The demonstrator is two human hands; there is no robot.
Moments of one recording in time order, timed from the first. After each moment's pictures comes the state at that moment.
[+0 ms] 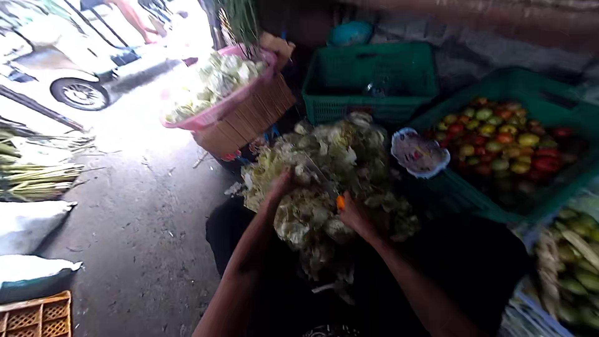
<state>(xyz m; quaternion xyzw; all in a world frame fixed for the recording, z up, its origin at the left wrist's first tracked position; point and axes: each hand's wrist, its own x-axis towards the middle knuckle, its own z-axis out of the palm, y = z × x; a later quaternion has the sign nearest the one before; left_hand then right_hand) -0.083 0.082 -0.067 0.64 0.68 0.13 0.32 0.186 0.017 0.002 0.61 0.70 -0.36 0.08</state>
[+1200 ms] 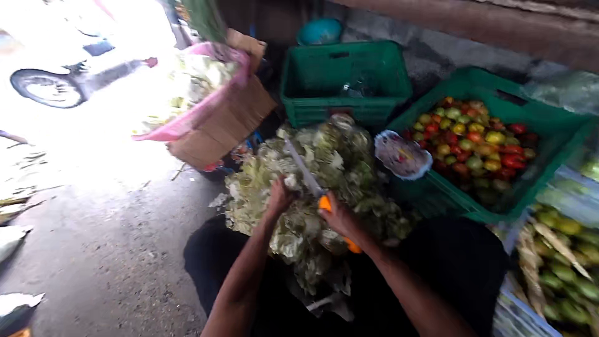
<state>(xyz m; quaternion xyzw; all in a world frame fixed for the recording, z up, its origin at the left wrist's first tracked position) -0.060 0.073 -0.092 0.60 0.71 0.23 0.29 0.172 0.024 0.038 0.59 0.68 -0.44 -0.02</state>
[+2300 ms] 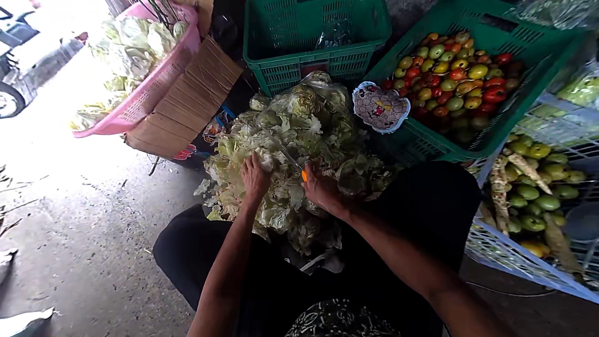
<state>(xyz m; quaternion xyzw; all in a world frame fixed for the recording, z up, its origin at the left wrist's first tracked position) -0.055 0.050 -0.079 0.64 0.75 0.14 0.13 0.166 0.017 0.010 0.61 0.69 -0.38 0.05</state>
